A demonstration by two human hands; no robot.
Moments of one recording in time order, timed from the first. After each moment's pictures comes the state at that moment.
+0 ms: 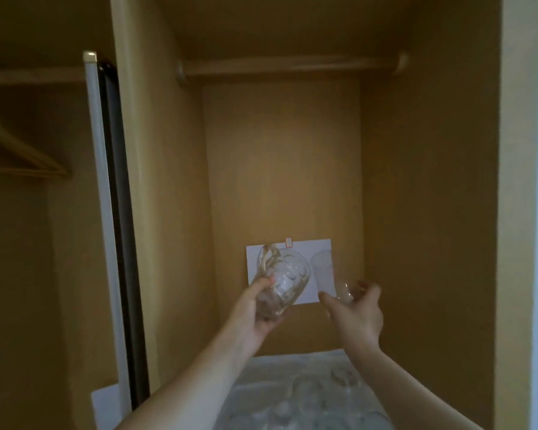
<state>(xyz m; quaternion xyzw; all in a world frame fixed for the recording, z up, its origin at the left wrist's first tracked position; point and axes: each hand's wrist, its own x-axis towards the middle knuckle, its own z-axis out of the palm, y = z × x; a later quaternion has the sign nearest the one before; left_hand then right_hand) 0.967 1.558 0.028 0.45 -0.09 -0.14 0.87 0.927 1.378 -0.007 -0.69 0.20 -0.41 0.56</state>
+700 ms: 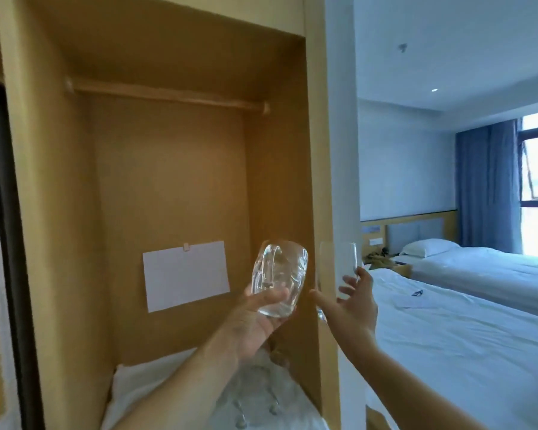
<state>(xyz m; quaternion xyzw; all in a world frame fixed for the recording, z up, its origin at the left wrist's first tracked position) 0.779 1.470 0.033 0.42 -0.32 -0.35 0.78 0.678 1.320 0.008 -0.67 0.24 -0.55 0.43</state>
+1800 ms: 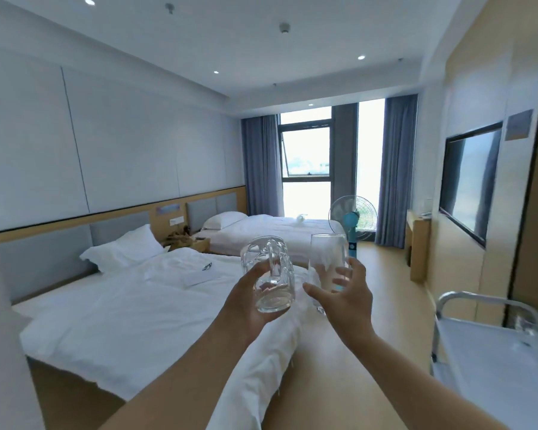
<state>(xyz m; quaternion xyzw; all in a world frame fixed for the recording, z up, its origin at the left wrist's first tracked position) 0.440 1.009 0.004 0.37 -0.37 -0.60 0.61 0.261 0.960 -0.034 -0.57 0.47 -0.64 0.22</state>
